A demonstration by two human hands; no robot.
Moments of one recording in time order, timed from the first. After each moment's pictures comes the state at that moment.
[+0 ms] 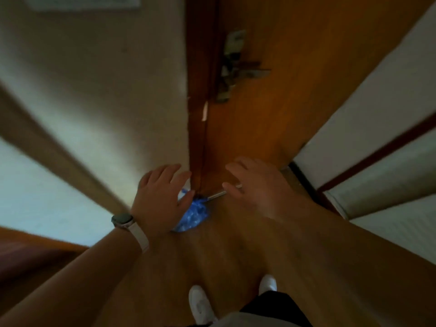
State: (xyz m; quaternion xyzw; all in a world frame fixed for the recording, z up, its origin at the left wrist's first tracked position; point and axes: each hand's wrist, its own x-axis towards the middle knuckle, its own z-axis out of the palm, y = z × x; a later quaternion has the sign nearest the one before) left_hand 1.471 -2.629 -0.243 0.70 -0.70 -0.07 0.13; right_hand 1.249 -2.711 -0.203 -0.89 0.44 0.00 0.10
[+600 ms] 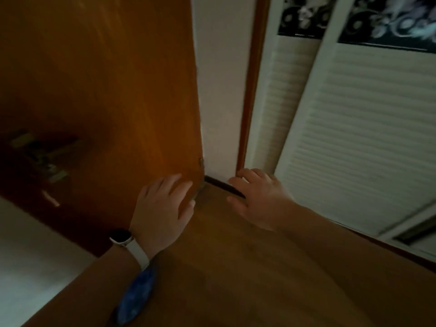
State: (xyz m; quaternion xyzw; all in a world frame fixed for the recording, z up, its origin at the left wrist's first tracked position) left_hand 1.176 -2.668 -0.146 0.44 -0.89 0.00 0.14; right_hand 0.947 -2.597 -0.119 -0.71 0.70 -0.03 0.03
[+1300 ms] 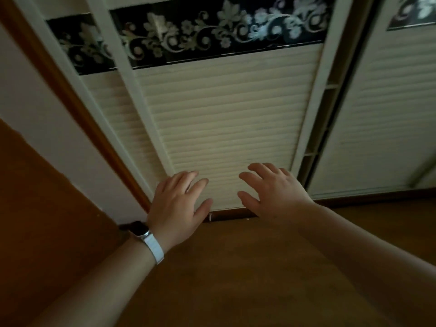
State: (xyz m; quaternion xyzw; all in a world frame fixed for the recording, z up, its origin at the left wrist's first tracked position) left_hand 0.738 -2.524 -0.115 0.12 -0.98 0.01 0.16; right_hand 0.590 -2.340 -0.099 -0.48 0.87 -0.09 0.00
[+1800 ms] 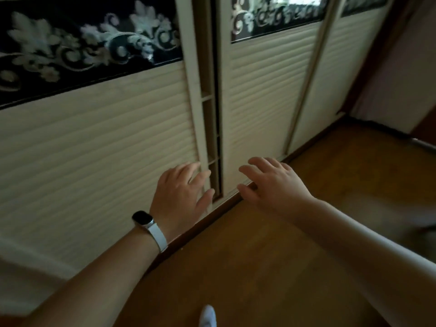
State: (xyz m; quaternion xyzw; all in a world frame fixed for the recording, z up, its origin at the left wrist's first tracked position) left_hand 0.456 -2.475 -0.117 -0.17 -0.97 -0.06 0.16; right_hand 0.450 -2.246 -0.088 -0.19 0.98 -0.07 -0.04
